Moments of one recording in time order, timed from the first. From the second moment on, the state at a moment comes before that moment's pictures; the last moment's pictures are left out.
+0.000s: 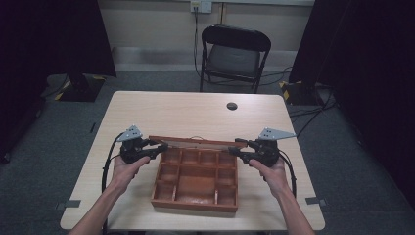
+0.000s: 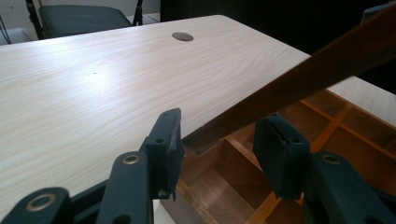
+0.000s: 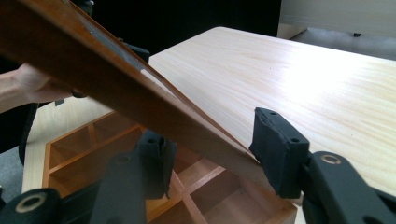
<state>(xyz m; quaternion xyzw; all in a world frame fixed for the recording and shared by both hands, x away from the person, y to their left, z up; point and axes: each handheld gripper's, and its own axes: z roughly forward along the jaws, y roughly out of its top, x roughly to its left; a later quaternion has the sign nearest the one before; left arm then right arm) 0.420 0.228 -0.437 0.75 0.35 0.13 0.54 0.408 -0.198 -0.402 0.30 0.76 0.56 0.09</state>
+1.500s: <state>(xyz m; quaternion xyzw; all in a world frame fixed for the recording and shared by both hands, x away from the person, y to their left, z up) 0.441 0.226 -0.439 0.76 0.35 0.12 0.53 0.439 -0.193 -0.422 0.33 0.75 0.57 0.10</state>
